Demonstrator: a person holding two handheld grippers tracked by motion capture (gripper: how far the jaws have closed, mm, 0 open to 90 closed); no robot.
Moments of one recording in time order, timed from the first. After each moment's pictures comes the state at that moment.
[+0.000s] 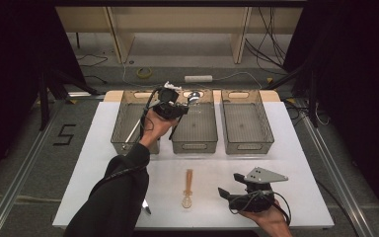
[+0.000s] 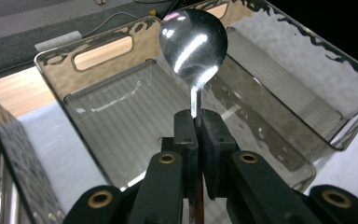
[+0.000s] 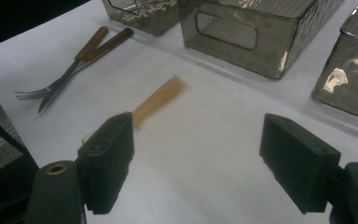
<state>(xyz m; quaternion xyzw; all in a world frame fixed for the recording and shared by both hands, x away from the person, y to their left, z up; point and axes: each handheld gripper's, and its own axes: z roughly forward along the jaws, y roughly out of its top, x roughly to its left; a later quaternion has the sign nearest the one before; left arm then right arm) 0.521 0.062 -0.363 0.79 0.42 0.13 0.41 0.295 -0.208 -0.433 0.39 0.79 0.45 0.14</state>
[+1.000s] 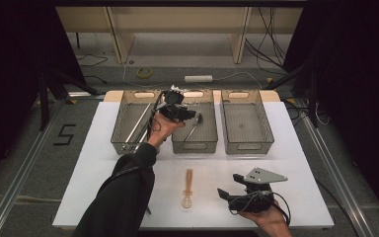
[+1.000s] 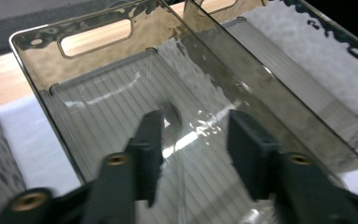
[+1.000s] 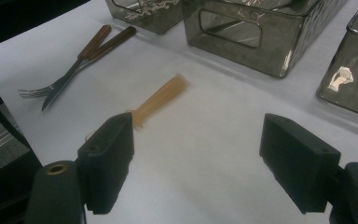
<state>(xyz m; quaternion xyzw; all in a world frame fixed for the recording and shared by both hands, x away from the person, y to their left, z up) 0.532 0.054 -0.383 0.79 0.45 0.11 0.40 0.294 -0.208 -0.434 0.38 0.80 0.45 0.13</state>
